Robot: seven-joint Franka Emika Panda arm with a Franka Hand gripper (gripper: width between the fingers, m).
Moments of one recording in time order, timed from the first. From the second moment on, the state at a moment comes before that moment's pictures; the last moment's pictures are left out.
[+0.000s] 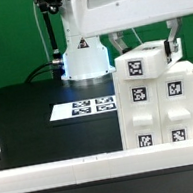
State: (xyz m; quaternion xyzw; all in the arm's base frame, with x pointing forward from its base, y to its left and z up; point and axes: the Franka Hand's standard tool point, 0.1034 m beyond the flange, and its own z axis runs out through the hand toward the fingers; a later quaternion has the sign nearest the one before) arm 0.624 0.094 0.155 -0.93 0.37 -0.02 0.07
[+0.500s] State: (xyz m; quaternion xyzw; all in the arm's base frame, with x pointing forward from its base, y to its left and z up) arm 0.625 0.093 0.156 -0.83 0.54 0.00 0.08
